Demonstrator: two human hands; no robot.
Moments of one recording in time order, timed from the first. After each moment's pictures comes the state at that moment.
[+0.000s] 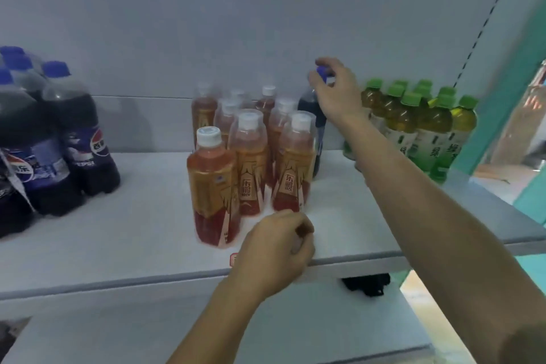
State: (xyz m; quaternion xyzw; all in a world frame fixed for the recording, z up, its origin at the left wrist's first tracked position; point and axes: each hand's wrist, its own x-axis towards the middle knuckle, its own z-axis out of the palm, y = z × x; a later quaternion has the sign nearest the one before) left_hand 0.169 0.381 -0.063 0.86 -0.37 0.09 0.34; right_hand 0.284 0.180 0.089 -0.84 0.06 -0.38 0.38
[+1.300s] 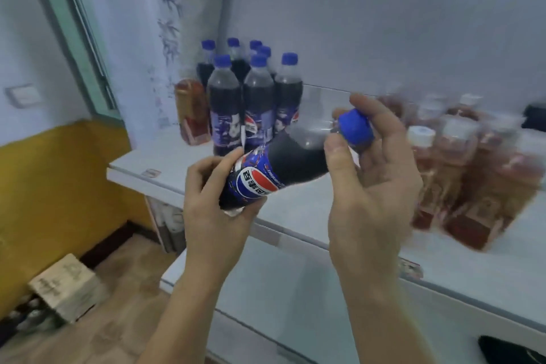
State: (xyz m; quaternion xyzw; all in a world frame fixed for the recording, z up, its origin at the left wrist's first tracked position) left_hand 0.128 0.634 -0.044 0.80 -0.01 0.42 0.42; right_hand 0.119 0.477 0.041 -0.56 -0.20 -0.32 0.74
